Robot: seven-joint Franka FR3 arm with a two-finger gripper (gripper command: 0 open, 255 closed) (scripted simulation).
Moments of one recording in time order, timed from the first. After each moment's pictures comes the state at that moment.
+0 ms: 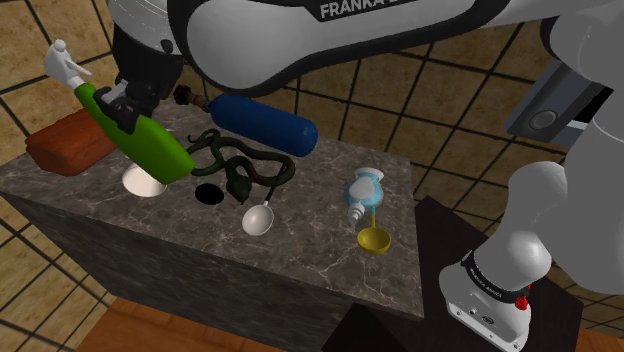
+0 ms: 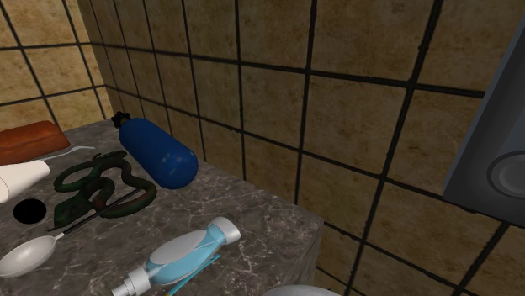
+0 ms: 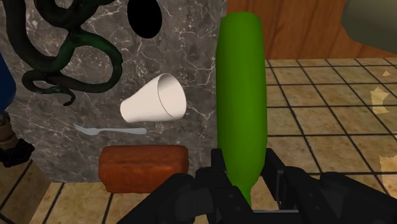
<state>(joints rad) 0.77 0.28 -0.03 -1.60 -0.08 2.39 0.19</state>
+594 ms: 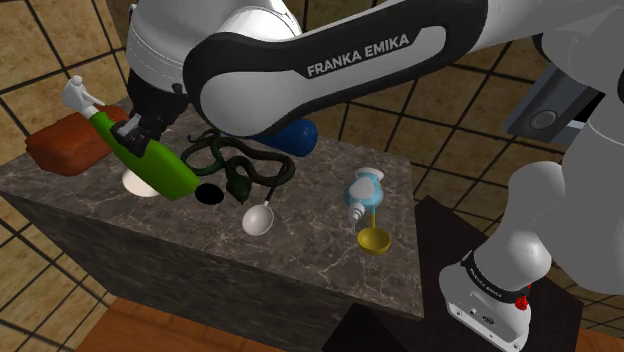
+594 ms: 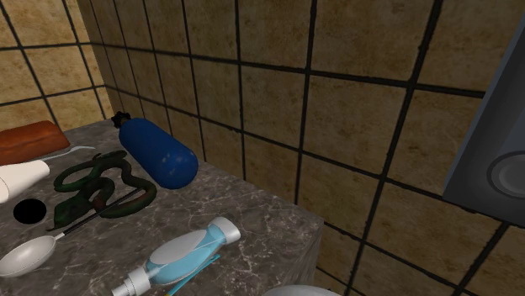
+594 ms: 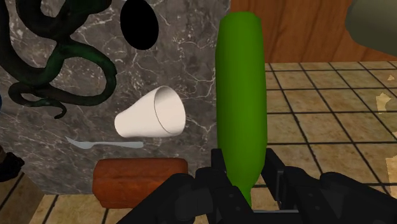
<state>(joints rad) 0.77 0.31 -0.03 -1.68 -0.09 2.50 0.20</state>
